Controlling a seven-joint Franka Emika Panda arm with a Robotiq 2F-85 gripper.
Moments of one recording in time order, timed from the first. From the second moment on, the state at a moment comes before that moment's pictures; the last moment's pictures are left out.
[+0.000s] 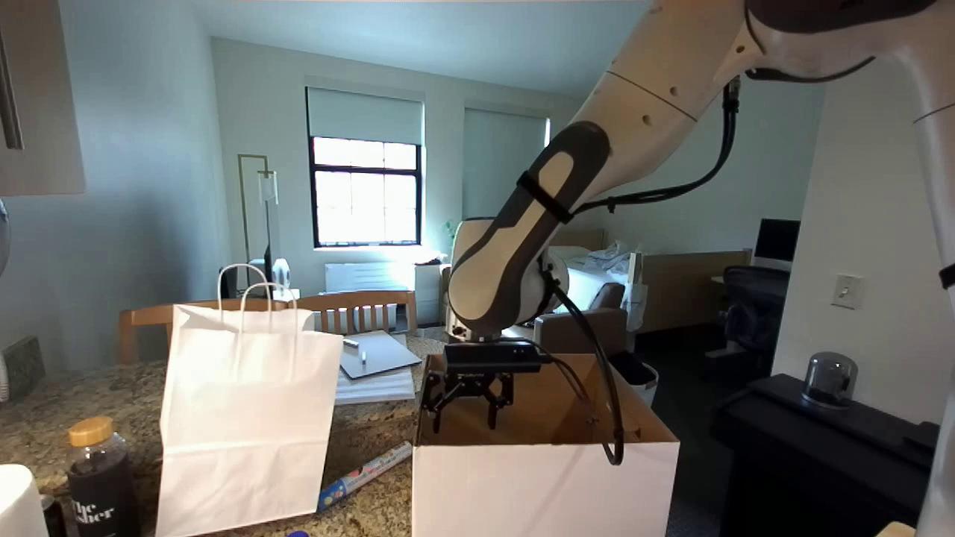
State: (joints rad) arm 0.23 0.29 0.14 -2.30 -0.01 2.65 0.63
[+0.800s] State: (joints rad) arm 0.26 0.30 0.14 -2.29 -0.01 2.68 0.62
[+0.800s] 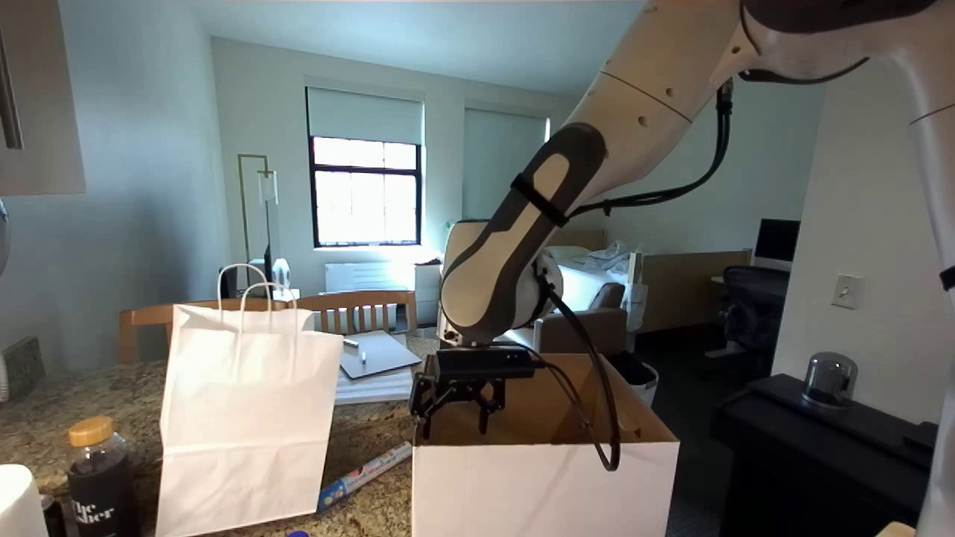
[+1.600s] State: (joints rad) arm 0.26 0.30 0.13 -2.30 -0.01 2.68 0.61
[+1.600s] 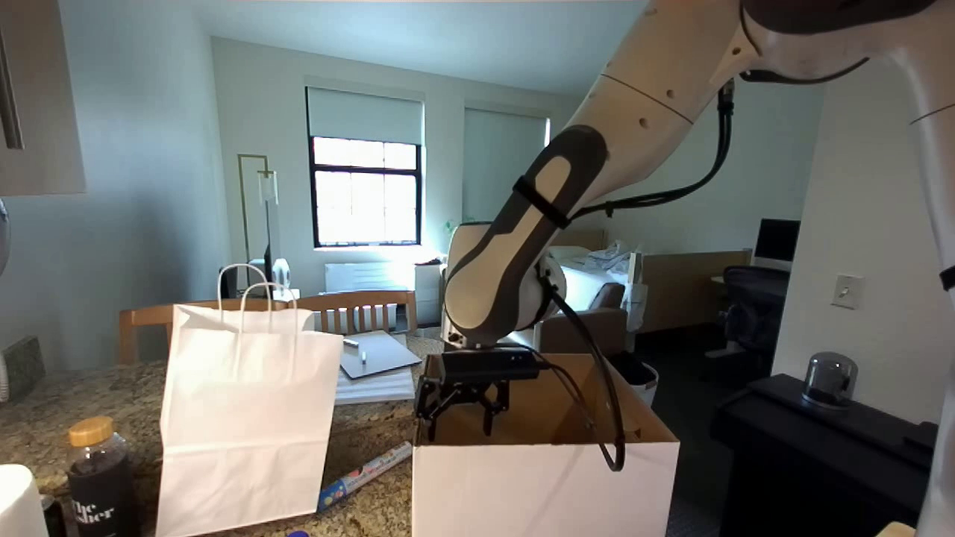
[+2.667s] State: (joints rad) arm 0.25 0.23 0.10 -2.46 0.05 2.74 0.60
